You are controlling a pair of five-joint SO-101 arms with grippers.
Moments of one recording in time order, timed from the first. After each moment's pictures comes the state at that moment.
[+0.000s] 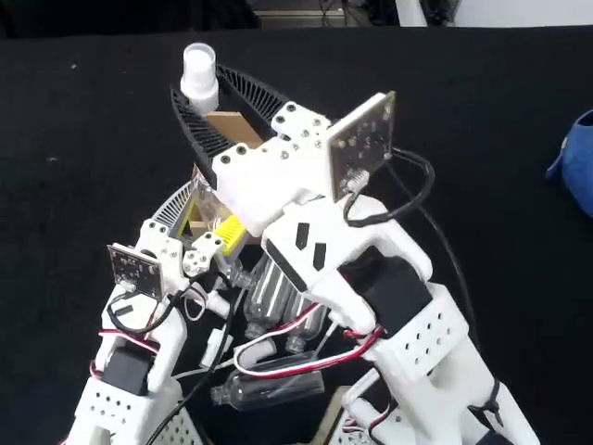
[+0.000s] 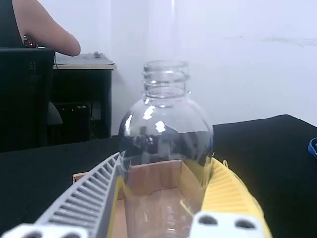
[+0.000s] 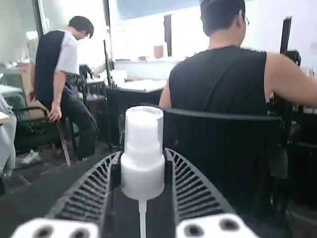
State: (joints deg) left arm 14.3 -103.3 96.0 9.1 1.7; right arm -39.1 -44.3 23.6 25.5 -4.7
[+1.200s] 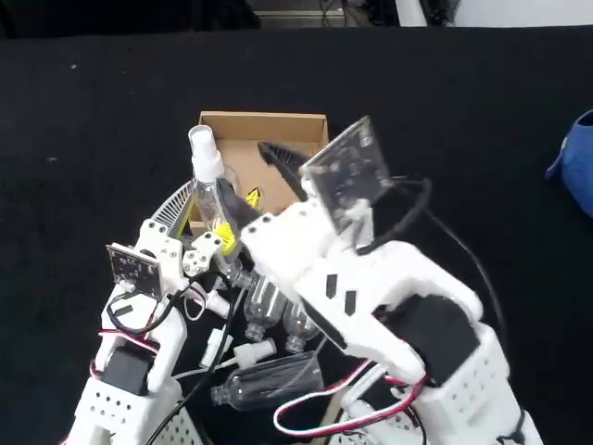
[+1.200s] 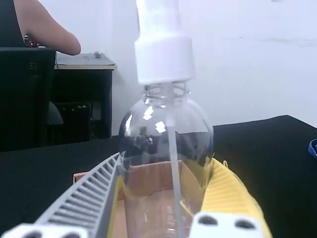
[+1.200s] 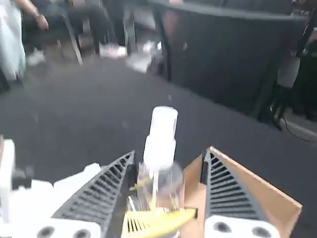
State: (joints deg) left arm 14.2 -103.3 96.0 9.0 1.9; right arm -41.0 -52.5 22.1 60.2 0.2
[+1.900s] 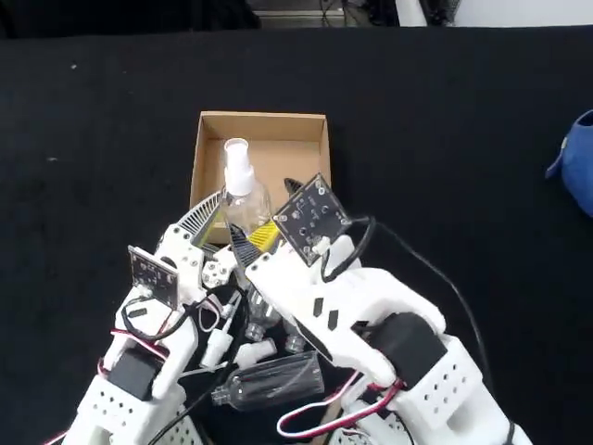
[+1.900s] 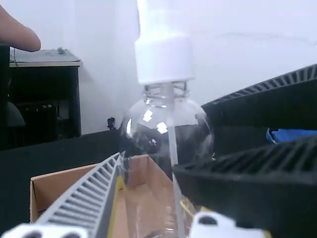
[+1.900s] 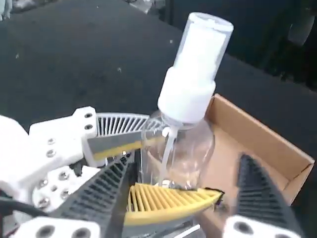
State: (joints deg) left arm 21.9 -103.3 96.0 9.4 1.9; right arm -40.9 -65.1 47.9 53.1 2.1
